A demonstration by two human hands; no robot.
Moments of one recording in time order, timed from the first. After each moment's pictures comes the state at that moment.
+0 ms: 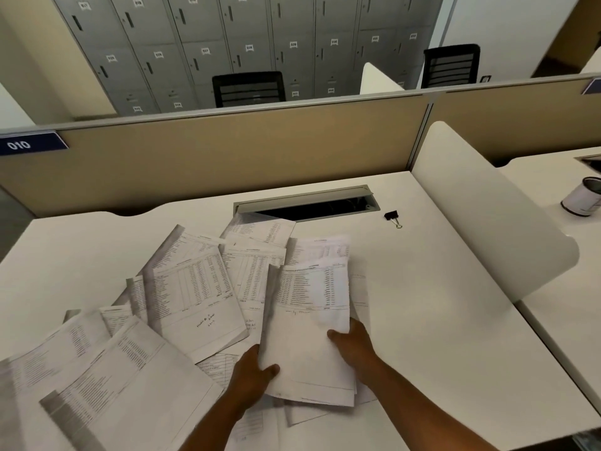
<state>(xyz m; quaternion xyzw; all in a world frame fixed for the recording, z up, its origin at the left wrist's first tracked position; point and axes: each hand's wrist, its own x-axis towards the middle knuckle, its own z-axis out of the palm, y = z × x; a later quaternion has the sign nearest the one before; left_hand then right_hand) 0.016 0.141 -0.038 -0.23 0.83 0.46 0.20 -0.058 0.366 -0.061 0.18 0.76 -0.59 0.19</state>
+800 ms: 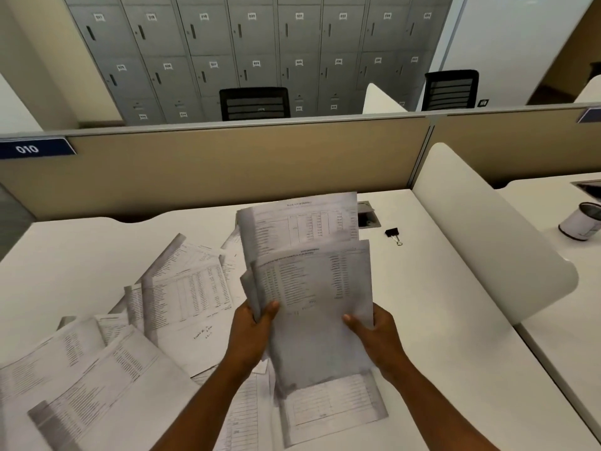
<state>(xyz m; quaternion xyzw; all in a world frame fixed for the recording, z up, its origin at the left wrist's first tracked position) -0.045 0.152 0.048 -0.13 0.70 0.70 -0.05 -0.072 0.401 0.010 0.05 0.71 -0.70 0.07</state>
